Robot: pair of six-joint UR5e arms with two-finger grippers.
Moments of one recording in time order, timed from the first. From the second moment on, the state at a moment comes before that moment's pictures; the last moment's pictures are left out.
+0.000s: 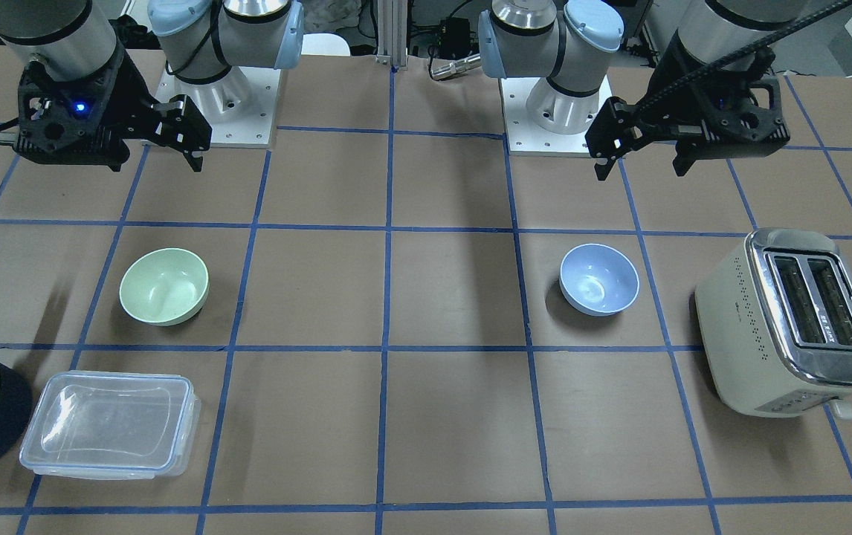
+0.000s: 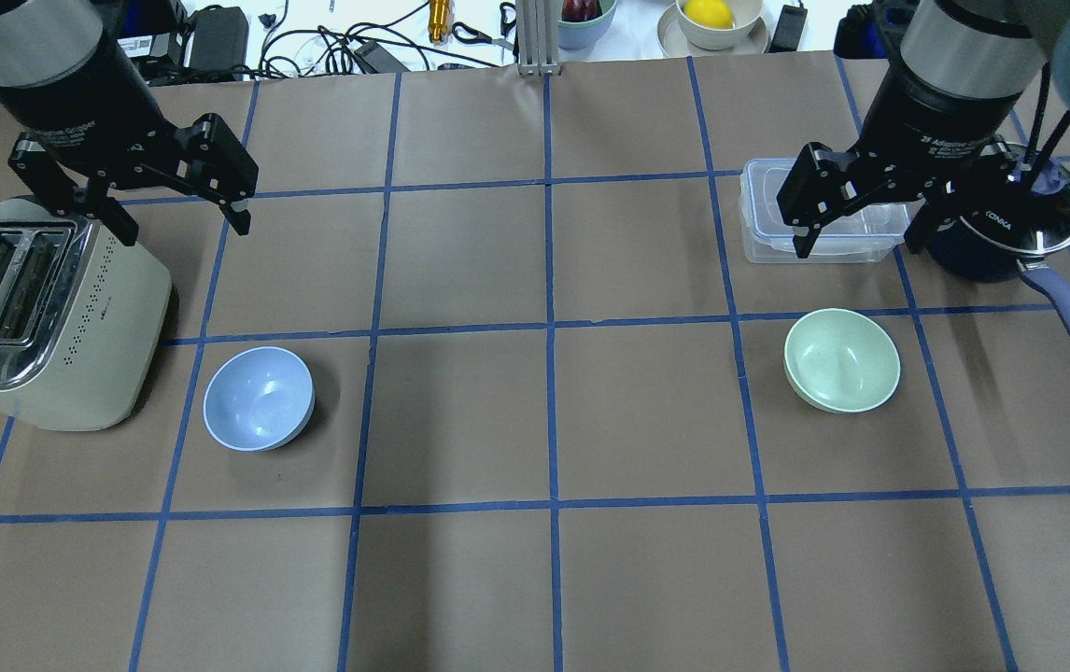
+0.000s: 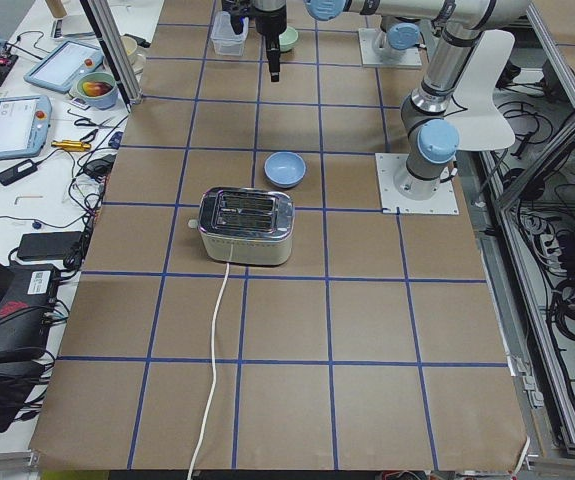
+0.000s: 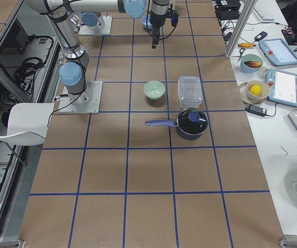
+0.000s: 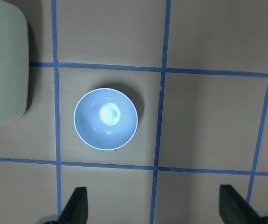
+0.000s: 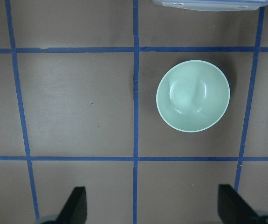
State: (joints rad) left arm -1.50 -1.56 -1.48 -1.69 1.60 -0.01; right arm 1.52 -1.60 1.57 -1.43 -1.56 -0.06
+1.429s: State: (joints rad) left arm -1.54 -1.60 -1.91 -1.25 1.62 0.05; right arm 1.26 -1.50 1.58 -1.51 -1.56 -0.29
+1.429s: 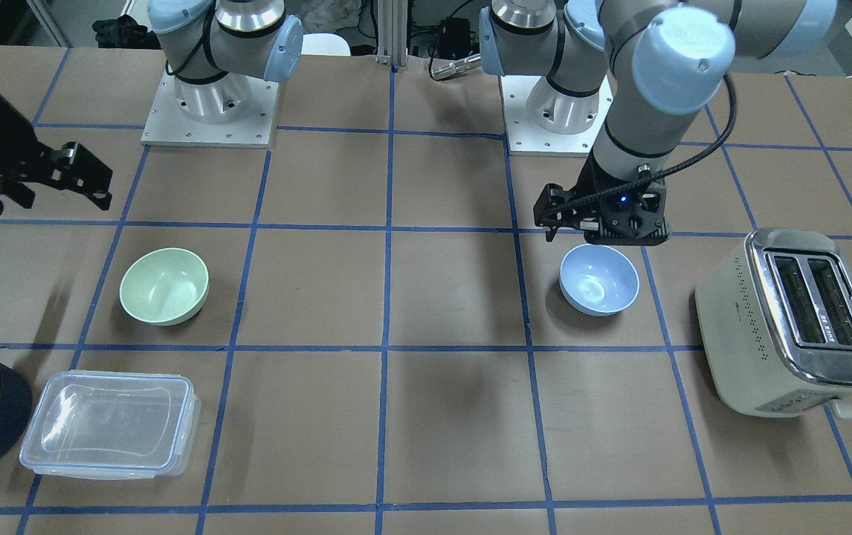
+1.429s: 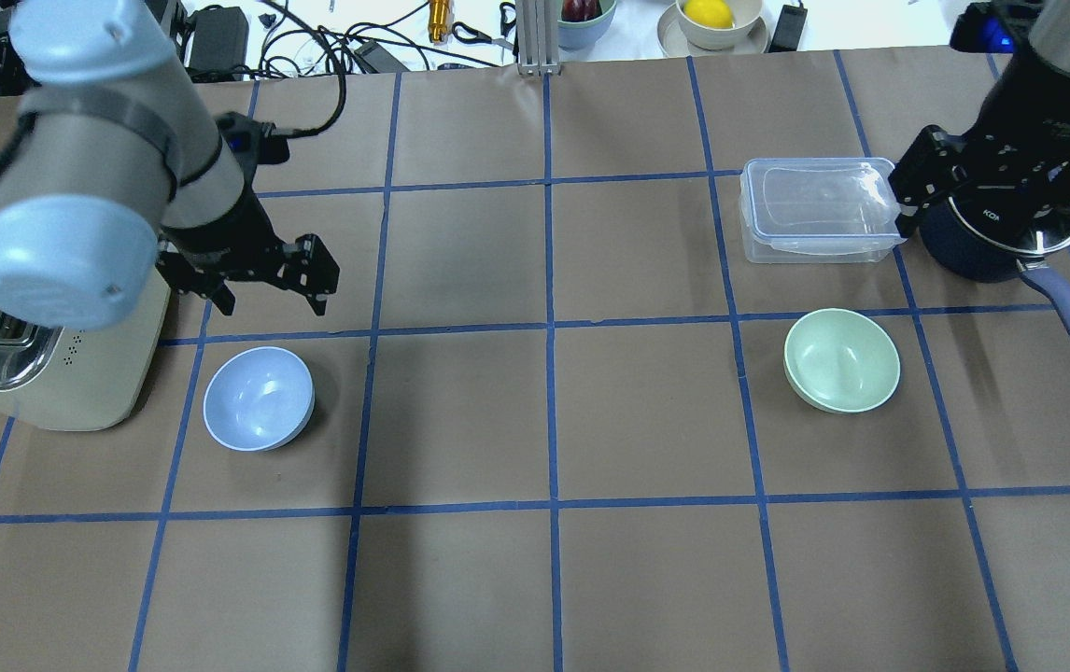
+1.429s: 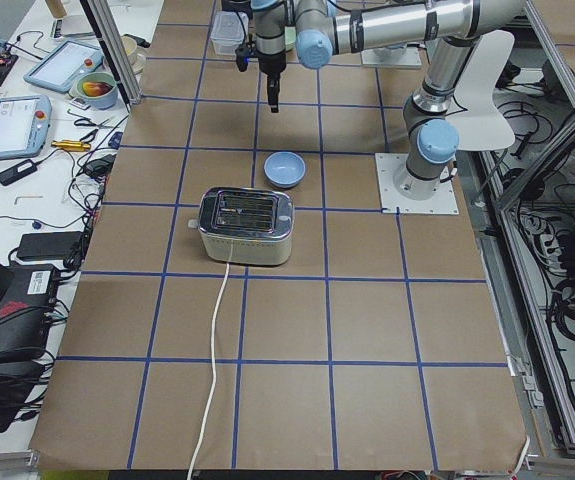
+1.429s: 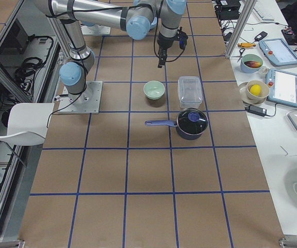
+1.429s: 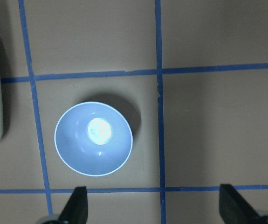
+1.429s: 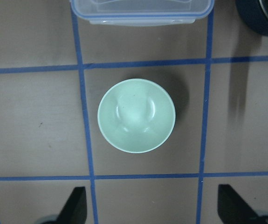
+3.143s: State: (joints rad) left arm -1.65 -1.78 -2.07 -0.94 1.72 -0.02; right arm 1.18 -1.26 1.96 -2.04 -1.53 -0.48
